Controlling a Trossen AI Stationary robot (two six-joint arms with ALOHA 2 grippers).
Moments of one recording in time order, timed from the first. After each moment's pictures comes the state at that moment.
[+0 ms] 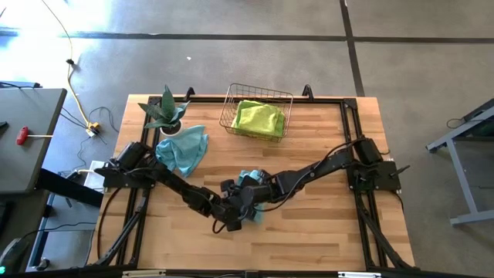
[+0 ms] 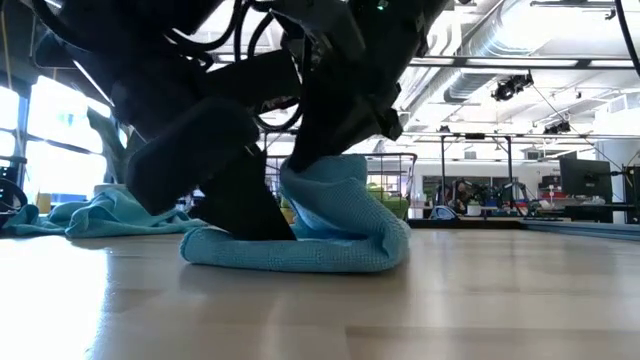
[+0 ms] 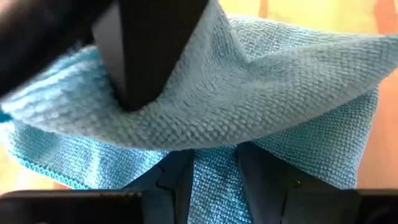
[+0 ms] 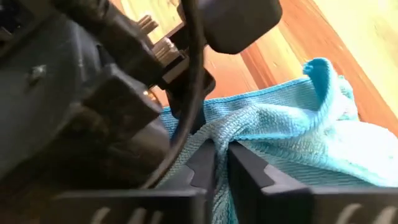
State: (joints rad) left arm -0.35 1.97 1.00 -0.02 -0.49 -0.45; right arm 0.30 1.99 1.44 -0.44 0.25 0.65
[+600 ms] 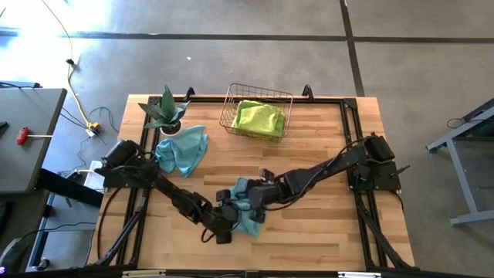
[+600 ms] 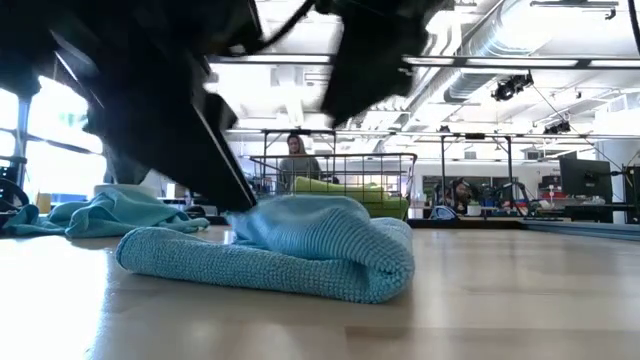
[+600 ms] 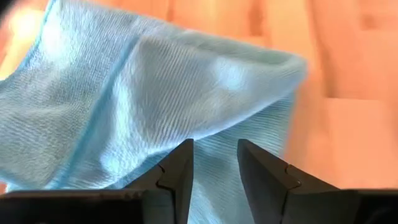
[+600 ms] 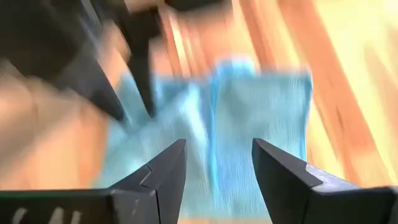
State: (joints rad) left arm -0.45 1.86 1.00 -0.07 -0.39 -0.49; right arm 0.35 1.88 1.44 -0.55 0.23 0.50
